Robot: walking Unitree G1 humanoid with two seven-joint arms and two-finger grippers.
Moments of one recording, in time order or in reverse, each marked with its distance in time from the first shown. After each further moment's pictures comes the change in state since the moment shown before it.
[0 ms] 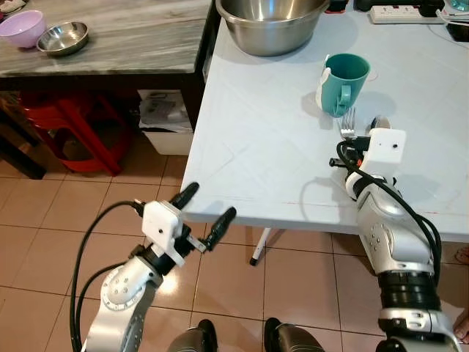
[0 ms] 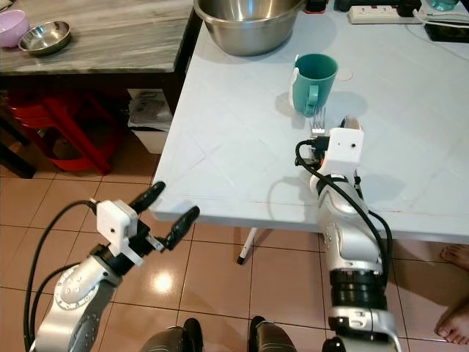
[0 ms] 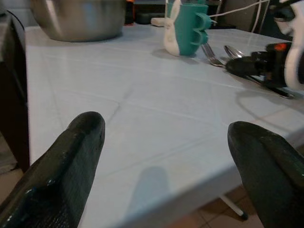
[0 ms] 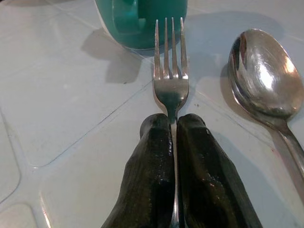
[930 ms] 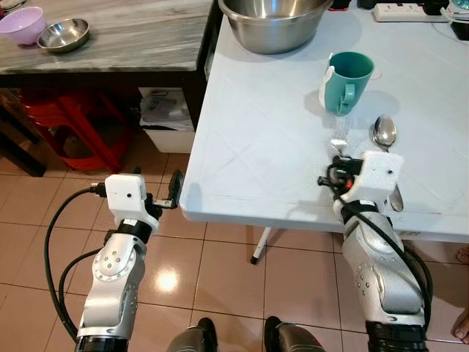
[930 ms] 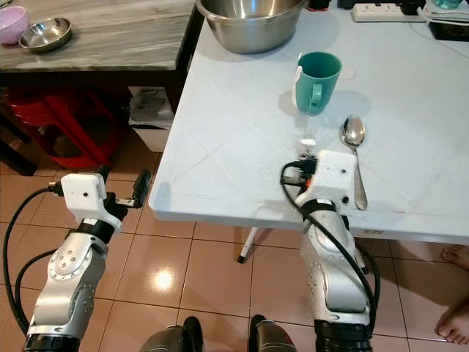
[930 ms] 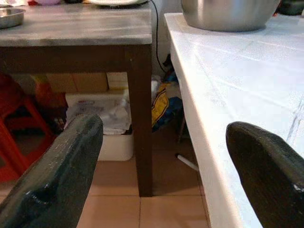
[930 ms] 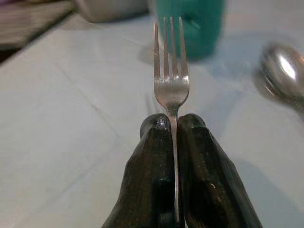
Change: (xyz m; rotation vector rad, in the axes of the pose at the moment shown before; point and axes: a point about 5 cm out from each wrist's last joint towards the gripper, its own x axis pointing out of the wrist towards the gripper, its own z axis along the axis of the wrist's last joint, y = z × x) left arm 0.008 0.056 0.000 -0.002 0.056 0.518; right arm -0.049 0.031 -0.002 -0.003 -0.134 0.070
